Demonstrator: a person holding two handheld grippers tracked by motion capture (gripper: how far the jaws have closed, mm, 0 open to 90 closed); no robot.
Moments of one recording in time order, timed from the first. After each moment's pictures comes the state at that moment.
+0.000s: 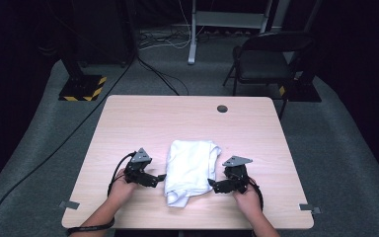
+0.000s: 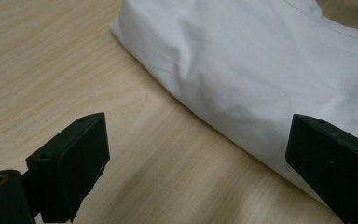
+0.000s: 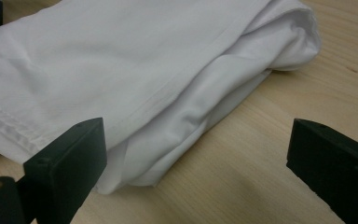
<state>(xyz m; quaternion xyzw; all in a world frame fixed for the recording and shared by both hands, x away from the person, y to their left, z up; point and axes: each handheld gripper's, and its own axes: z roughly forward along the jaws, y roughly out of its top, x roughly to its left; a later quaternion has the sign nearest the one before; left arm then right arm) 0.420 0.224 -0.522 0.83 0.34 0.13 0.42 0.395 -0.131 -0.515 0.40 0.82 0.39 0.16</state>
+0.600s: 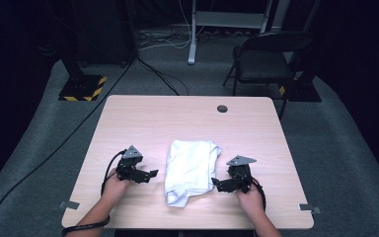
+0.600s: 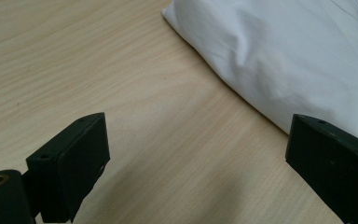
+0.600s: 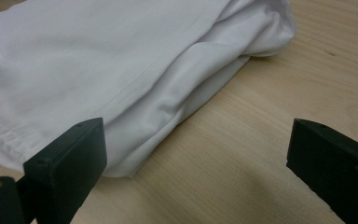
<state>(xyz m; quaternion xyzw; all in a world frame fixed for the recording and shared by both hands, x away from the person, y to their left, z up) 0.429 0.251 -0.525 0.81 0.38 0.13 0.41 0.398 -0.142 -0.520 0.42 0.81 0.38 0.16</state>
